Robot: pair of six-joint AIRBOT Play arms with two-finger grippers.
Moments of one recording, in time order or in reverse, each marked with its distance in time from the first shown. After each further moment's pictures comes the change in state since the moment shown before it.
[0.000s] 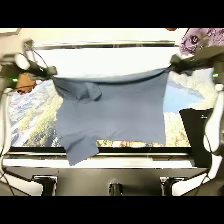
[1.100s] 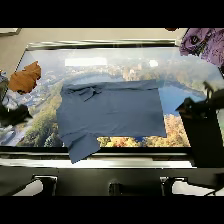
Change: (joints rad) left arm 0.460 0.587 -0.780 -0.224 -0.243 0.168; right arm -0.343 0.326 -0.713 0.076 -0.274 -0.277
